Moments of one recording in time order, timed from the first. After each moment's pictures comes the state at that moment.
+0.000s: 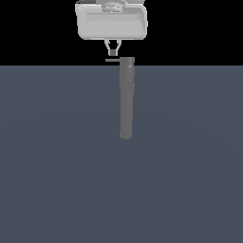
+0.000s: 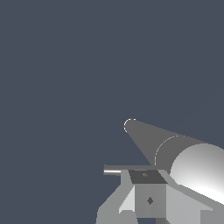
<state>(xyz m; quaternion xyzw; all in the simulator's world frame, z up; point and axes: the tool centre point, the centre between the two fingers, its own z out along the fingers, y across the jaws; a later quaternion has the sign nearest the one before) 0.044 0.026 0.322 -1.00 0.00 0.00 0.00</state>
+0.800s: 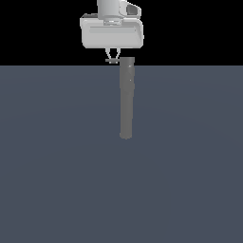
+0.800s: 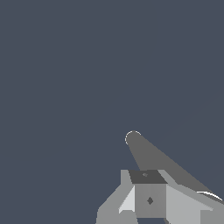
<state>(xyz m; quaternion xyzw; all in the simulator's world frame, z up) 0.083 0.028 0.301 -1.00 0.01 0.00 0.00</state>
